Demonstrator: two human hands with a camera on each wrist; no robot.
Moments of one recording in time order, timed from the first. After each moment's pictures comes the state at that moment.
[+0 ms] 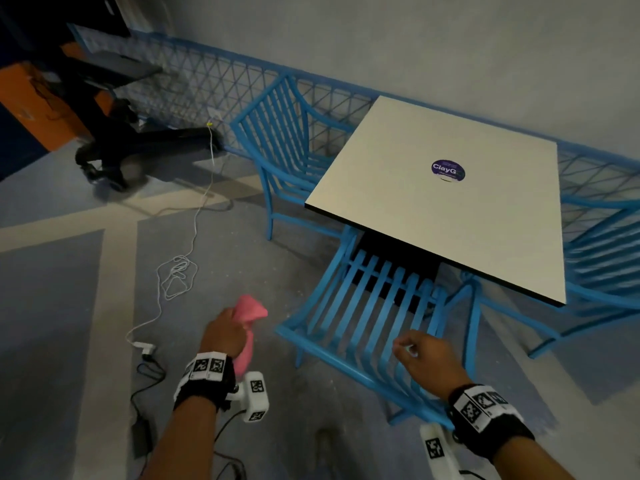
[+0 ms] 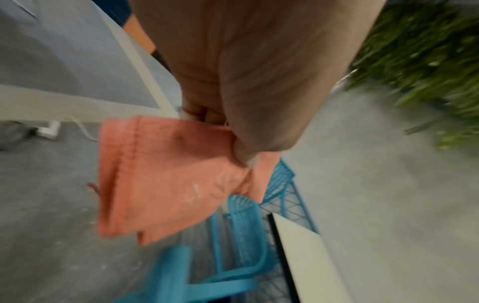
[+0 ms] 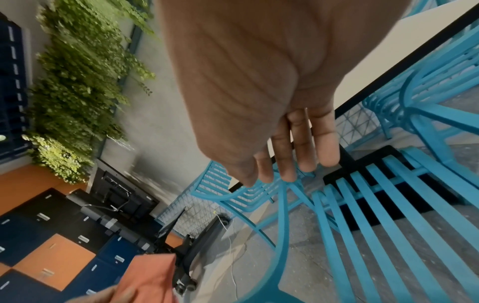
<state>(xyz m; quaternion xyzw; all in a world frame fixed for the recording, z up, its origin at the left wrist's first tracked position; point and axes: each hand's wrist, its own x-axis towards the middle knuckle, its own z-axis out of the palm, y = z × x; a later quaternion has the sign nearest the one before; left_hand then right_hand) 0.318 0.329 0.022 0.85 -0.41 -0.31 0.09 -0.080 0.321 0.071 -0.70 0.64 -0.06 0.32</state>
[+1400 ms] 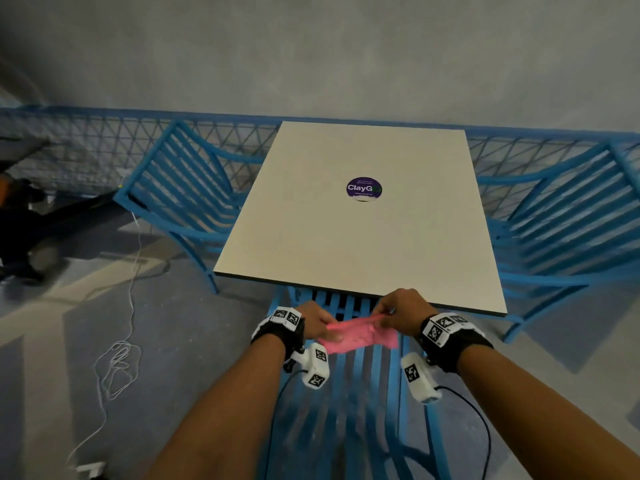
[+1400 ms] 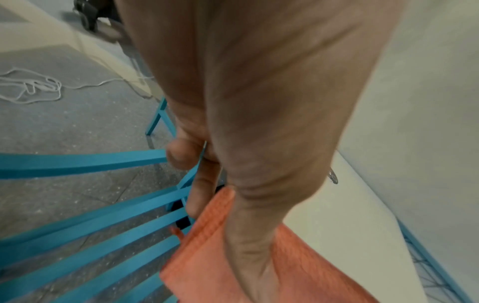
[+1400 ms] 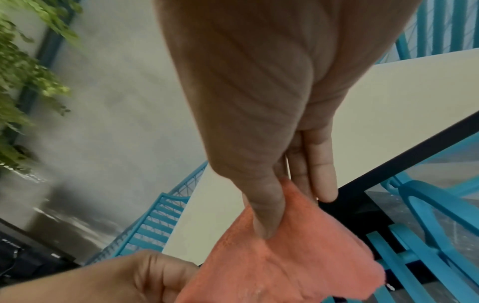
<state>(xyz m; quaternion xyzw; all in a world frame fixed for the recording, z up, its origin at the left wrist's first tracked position) 0.018 0.055 0.042 0.51 -0.71 -0.46 -0.15 -0.225 0.093 0.079 -0.68 0.64 -0.03 0.36</state>
